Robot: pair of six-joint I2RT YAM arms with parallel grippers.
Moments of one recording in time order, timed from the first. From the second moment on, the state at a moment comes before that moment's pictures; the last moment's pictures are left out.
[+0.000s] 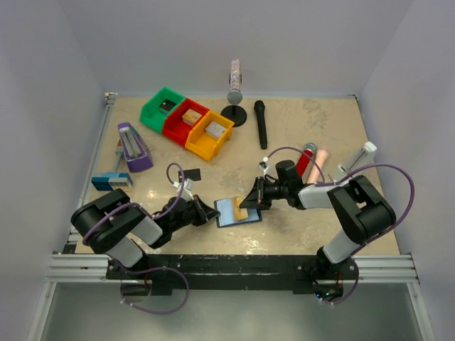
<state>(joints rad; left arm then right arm) -0.76 1.57 0.11 1.02 0.07 -1.05 0.48 1.61 0.54 0.35 -0.78 0.81</state>
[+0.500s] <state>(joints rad) -0.76 1.47 0.10 0.95 0.08 -1.03 0.40 1.50 0.53 0.29 -0.81 0.78</state>
